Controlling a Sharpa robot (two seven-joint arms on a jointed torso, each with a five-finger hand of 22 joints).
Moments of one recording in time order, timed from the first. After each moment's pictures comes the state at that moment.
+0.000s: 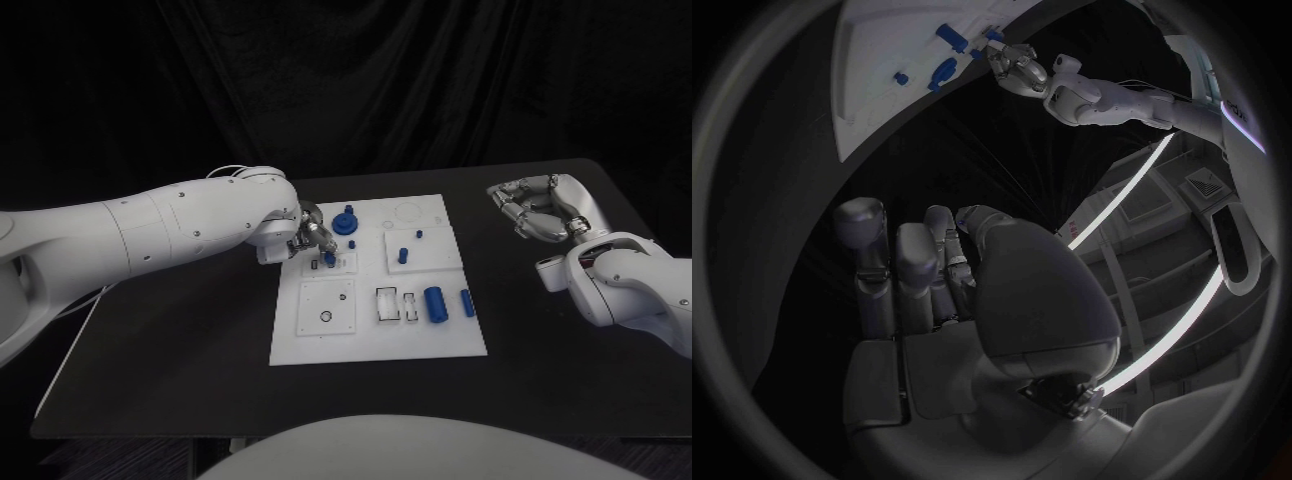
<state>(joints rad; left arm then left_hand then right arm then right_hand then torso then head) 1.31 -0.57 -0.21 1.18 -0.84 0.21 -0.56 1.04 0.03 0.47 0.04 0.43 0.91 0.07 0.34 0.95 1.47 0.00 1.57 1.31 1.47 -0.04 1.57 1.31 0.08 1.29 0.07 1.37 1.20 1.20 -0.96 -0.25 1.46 -0.56 -0.67 0.50 1.37 -0.04 0.33 0.27 0.49 0.94 0.13 0.13 0.17 0.84 0.06 0.99 0.68 1.36 -0.01 1.15 1.13 0.13 1.30 0.09 0.87 1.29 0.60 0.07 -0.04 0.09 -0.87</state>
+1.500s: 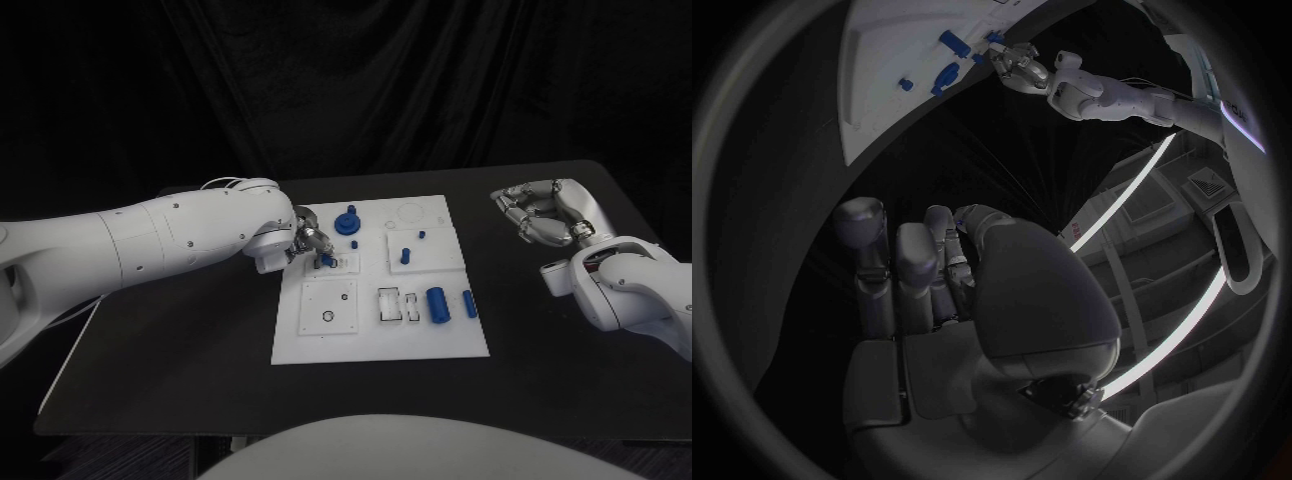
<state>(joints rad) 1.28 -0.61 -0.21 1.22 -0.84 0.11 -0.56 0.99 0.03 0.52 0.02 0.36 0.92 0.07 0.31 0.96 1.47 0.00 1.57 1.31 1.47 -0.04 1.57 1.31 0.08 1.29 0.06 1.36 1.20 1.20 -0.97 -0.25 1.46 -0.57 -0.66 0.48 1.38 -0.04 0.34 0.26 0.50 0.94 0.13 0.13 0.17 0.84 0.06 0.99 0.68 1.36 -0.01 1.15 1.13 0.13 1.30 0.09 0.87 1.29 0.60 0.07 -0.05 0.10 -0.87</state>
